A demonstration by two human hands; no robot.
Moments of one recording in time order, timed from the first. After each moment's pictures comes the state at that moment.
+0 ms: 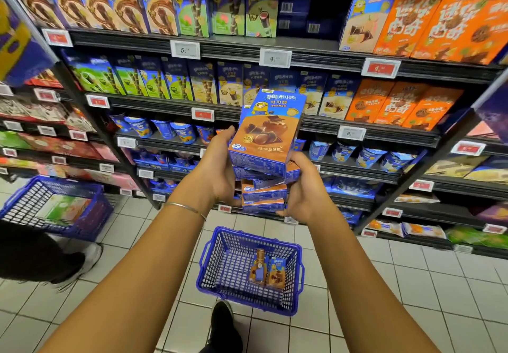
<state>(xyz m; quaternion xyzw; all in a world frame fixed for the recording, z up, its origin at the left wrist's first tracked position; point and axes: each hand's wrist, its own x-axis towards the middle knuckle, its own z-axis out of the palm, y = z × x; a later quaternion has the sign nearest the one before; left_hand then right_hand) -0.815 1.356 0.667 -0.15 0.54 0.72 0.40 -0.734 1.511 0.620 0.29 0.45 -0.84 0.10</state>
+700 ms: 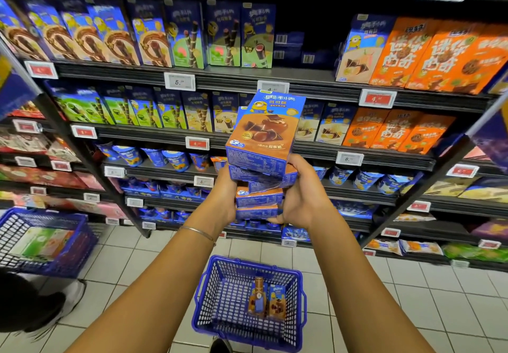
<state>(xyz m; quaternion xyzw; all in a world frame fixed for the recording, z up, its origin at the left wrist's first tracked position) -0.868 1.376 0.639 -0.11 0.55 0.75 0.34 -0.797 1.515 0.654 0.27 0.49 -0.82 0.11</state>
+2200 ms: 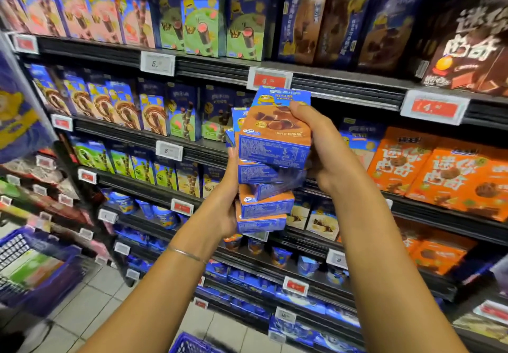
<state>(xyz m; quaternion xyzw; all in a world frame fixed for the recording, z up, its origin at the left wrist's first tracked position) -0.957 1.496 0.737 -0.03 0.48 0.82 0.30 -0.921 1.655 0.847 0.03 0.68 -0.73 -0.05</state>
